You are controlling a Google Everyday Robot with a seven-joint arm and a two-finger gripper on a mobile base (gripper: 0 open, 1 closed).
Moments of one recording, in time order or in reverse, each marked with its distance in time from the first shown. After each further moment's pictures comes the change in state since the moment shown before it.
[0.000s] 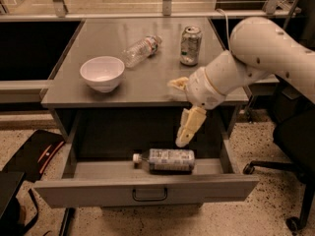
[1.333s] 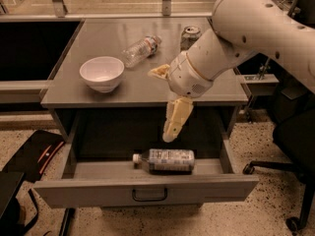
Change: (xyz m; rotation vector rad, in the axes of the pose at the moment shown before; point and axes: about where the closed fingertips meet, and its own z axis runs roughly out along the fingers) arm -0.070 0.013 -0.009 -0.048 0.018 -0.138
